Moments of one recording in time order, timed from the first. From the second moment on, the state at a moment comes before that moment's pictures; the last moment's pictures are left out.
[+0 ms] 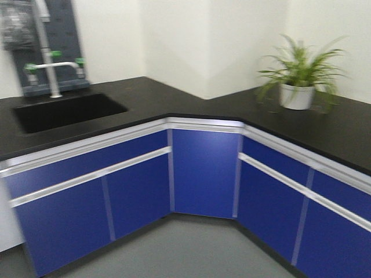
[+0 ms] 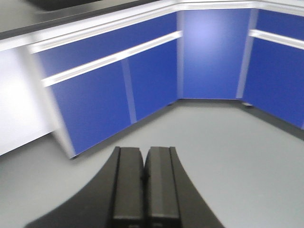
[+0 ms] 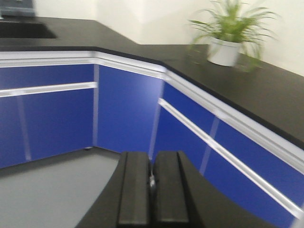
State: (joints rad) left arm -0.07 -0.01 0.03 -0.02 0.01 0.05; right arm 0.03 0.61 -0.33 -0.37 -0.04 0.21
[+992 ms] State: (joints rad) left arm -0.07 -0.01 0.03 -0.02 0.01 0.05; right arm 0.03 0.61 -0.33 -0.37 -0.04 0.21
